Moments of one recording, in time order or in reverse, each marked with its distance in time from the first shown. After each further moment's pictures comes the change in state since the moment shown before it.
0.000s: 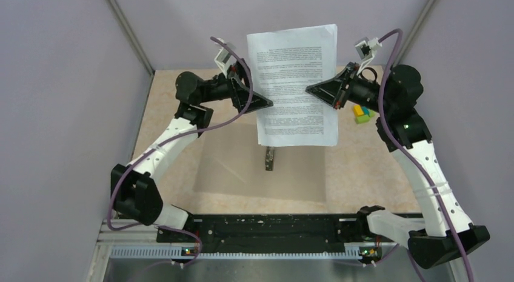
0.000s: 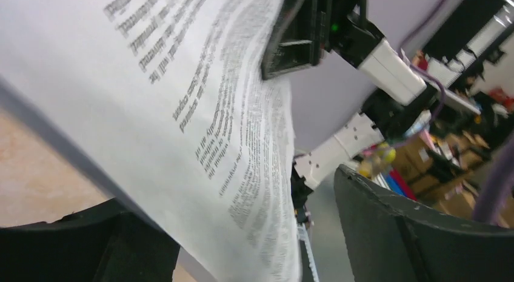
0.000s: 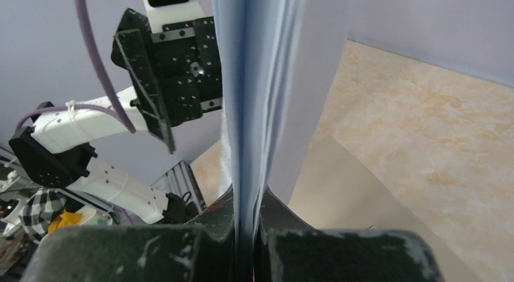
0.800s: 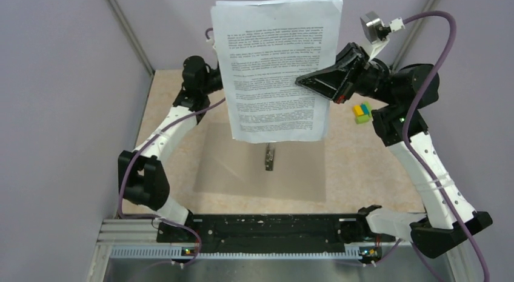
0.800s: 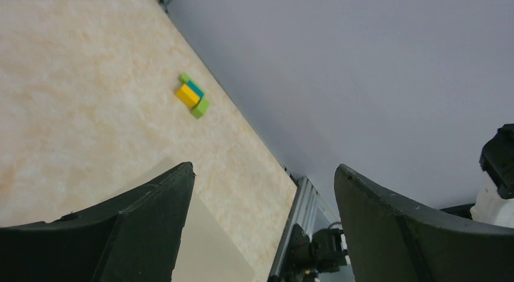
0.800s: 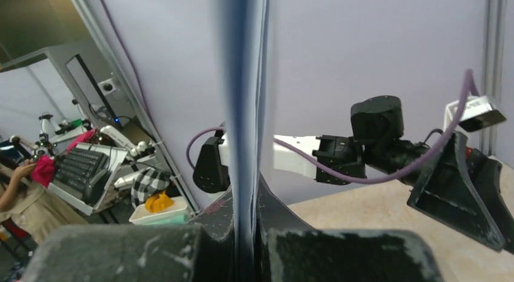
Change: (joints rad) left arm 0.126 0.063 0.106 -0.581 -0.378 0.157; right arm 0.169 0.076 0.187 0.519 -0.161 0.382
